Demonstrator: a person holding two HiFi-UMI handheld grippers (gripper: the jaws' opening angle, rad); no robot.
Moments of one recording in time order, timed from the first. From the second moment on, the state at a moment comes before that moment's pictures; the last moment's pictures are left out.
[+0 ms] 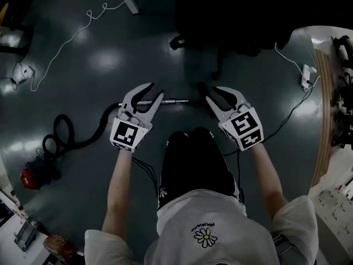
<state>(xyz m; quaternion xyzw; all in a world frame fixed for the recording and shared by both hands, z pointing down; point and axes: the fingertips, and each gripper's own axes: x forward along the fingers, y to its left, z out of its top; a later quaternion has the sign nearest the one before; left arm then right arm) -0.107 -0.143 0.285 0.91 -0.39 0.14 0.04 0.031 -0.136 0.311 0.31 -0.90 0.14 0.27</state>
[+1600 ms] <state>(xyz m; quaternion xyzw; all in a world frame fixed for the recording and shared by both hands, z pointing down) -0.145 -0.087 0.958 0.87 -0.02 0.49 0.05 0.048 -0.096 0.949 -0.07 -0.72 -0.11 0.68</state>
